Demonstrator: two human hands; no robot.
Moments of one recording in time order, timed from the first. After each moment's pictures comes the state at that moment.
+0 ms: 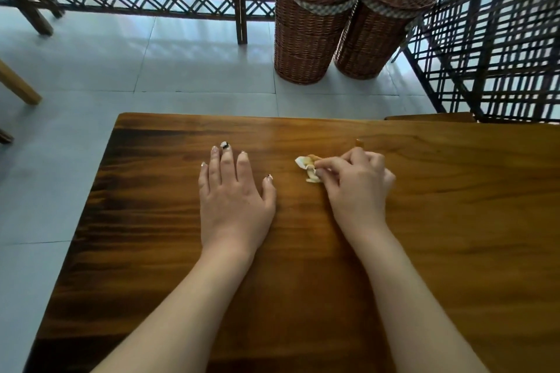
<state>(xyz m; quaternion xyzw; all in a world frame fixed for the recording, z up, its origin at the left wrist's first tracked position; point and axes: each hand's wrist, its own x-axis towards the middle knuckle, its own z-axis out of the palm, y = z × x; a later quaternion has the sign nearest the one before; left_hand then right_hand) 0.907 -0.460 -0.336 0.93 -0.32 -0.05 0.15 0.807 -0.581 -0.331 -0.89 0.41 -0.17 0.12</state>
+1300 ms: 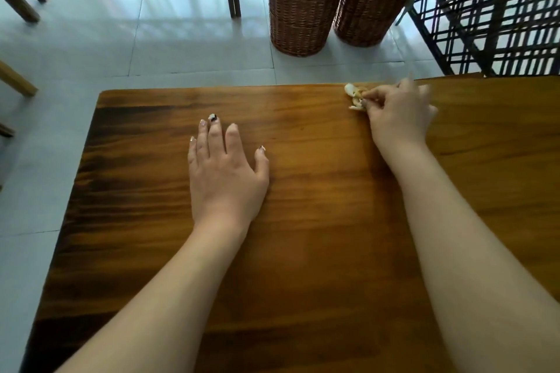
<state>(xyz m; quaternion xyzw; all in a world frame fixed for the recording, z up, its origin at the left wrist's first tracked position) 0.907 -0.460 -0.340 0.93 -0.32 -0.03 0.15 0.804 -0.661 -0.328 -0.84 0.51 -0.16 0.10</state>
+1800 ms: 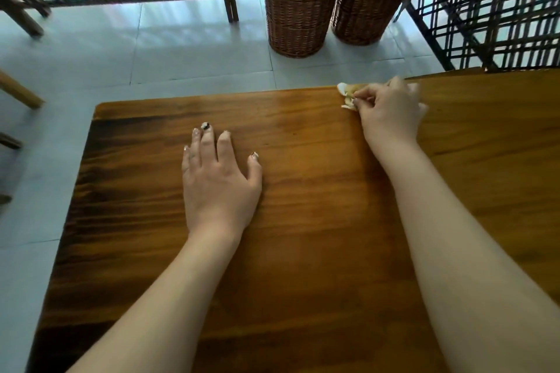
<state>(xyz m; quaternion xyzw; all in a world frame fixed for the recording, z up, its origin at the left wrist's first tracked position) 0.906 -0.460 -0.340 0.94 -0.32 -0.03 0.15 0.807 -0.665 -0.327 -0.83 0.52 -0.16 0.12</state>
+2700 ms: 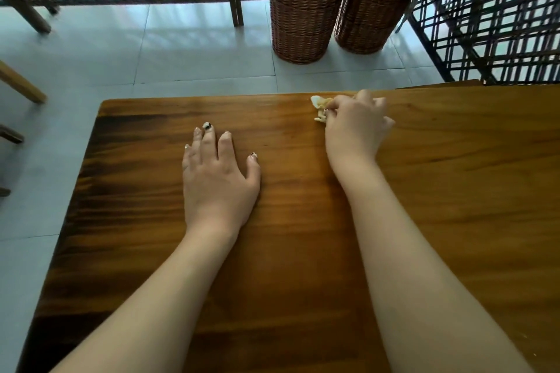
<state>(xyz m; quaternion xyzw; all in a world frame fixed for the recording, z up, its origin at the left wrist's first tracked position) 0.905 -0.462 -0.341 0.94 -0.31 -0.02 0.16 0.833 -0.622 -0.323 -0.83 0.53 -0.14 0.11</state>
